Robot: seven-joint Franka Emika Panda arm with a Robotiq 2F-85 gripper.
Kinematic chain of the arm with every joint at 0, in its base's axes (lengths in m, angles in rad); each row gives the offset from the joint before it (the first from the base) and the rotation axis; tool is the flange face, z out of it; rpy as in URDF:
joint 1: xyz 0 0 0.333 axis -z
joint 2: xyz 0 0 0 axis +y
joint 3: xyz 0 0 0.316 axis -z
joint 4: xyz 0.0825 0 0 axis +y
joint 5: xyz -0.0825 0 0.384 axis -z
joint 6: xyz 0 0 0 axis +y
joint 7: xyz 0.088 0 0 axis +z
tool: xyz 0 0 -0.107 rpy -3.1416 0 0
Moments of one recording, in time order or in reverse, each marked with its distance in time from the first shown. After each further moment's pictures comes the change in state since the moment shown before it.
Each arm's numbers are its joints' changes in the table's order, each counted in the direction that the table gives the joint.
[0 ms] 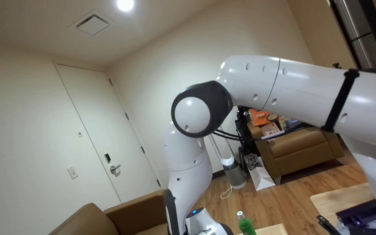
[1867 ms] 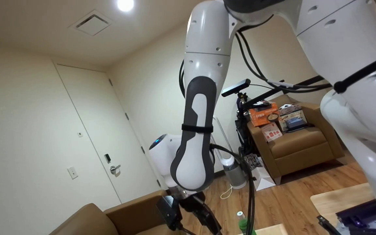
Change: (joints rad) arm -0.080 -0.794 0.190 0.362 1.079 0.330 0.021
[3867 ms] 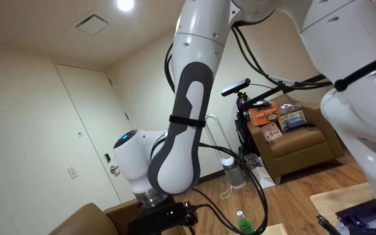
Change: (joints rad) arm 0.008 -0.030 -0.197 -0.105 0.134 0.027 0.858
